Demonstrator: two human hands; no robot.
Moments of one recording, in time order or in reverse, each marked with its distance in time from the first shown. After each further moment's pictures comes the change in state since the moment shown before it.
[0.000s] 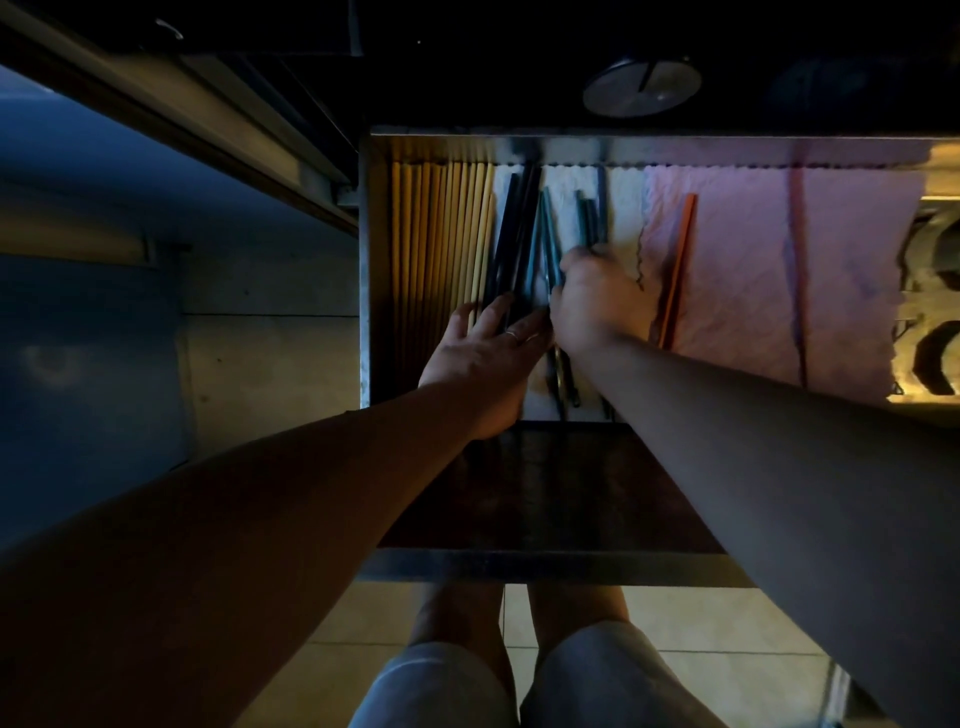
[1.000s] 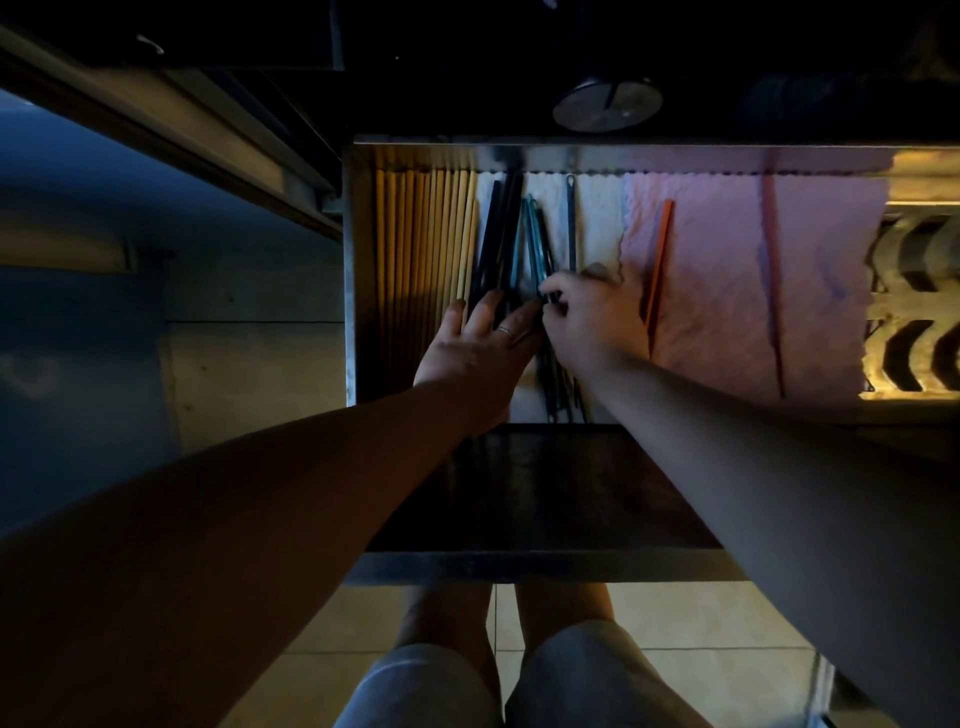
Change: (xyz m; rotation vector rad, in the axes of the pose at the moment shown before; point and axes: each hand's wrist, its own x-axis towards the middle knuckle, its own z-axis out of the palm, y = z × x) left_hand 0.005 0.003 -0.001 0.188 0.004 0.017; right_hand -0.021 0.023 -0.007 0.265 0.013 -0.091
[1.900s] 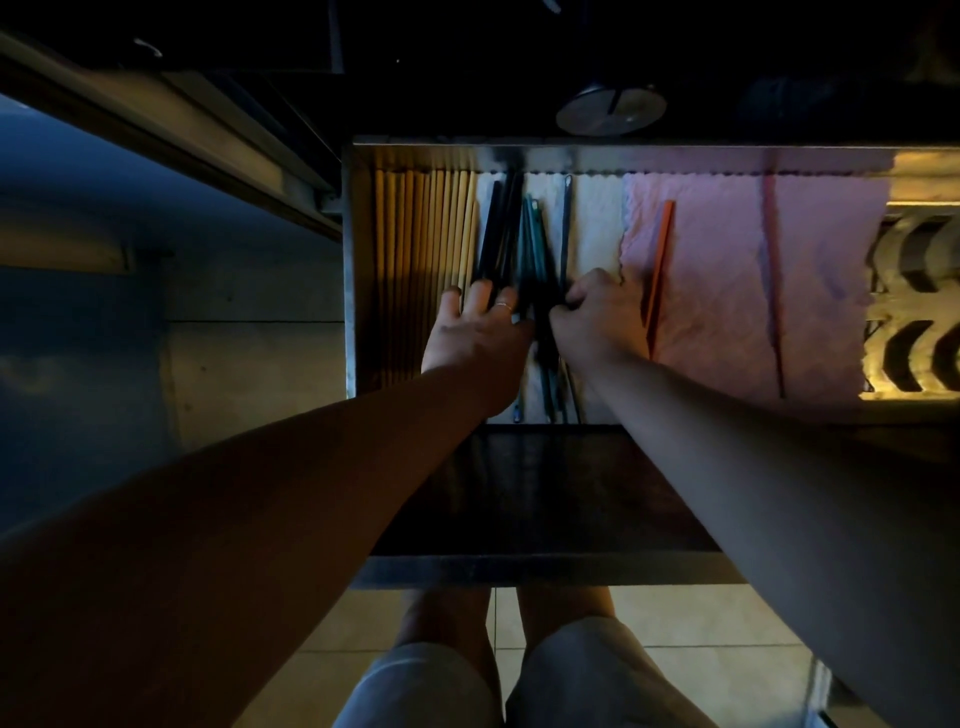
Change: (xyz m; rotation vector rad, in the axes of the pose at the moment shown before) left_hand 0.009 0.002 -0.021 -0.058 0.095 -0.124; right_hand 0.002 -0.009 -0.009 0.132 0.015 0.263
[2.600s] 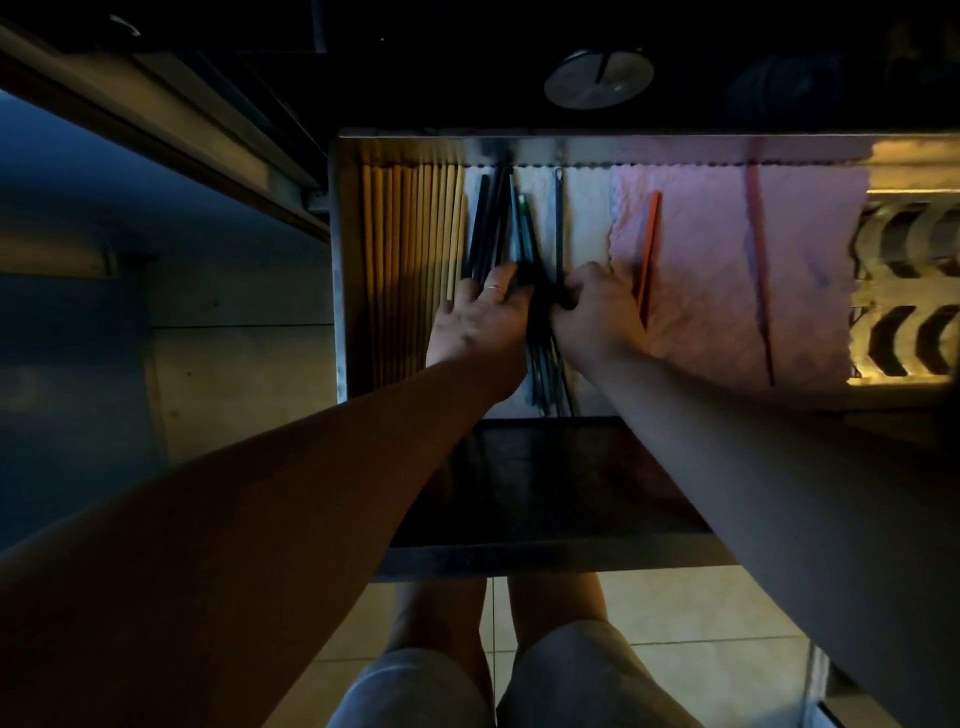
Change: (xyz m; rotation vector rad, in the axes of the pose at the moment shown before) left_hand 0.010 0.005 0.010 -0.333 0.024 -0.110; right_hand 0.005 0.018 0.006 0.019 -0.051 -0.006
